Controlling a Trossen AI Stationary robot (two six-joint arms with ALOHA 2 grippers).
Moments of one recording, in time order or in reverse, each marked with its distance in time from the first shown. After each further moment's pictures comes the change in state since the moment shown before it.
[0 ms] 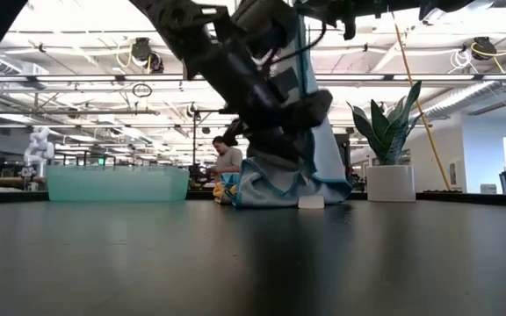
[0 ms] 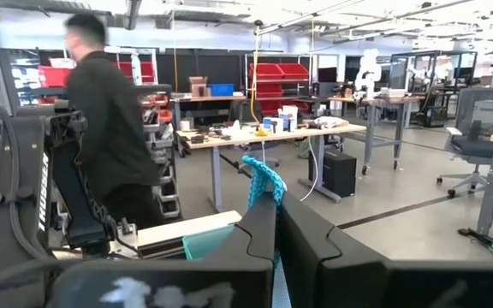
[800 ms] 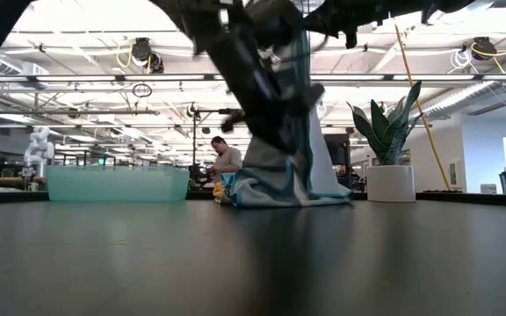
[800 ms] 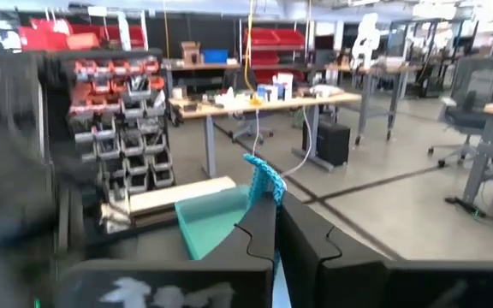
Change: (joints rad) left arm 0.076 -0.041 0.157 -0.344 0.120 -0.004; right arm -0.013 0.000 0.000 -0.112 0.004 0.001
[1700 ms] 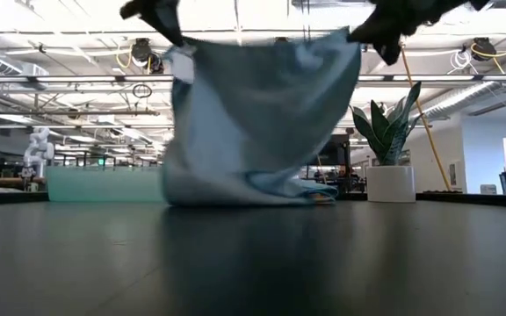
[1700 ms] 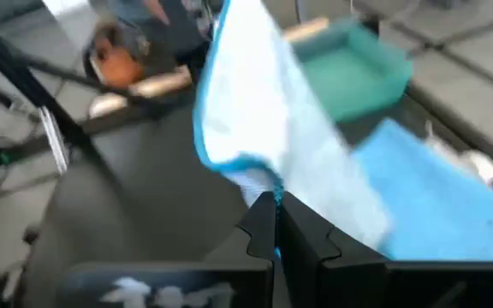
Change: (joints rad) left arm -0.002 -0.615 0.050 -0.805 -0.125 0.017; right arm -0.012 -0.258 0.000 -0.670 -0.340 0.174
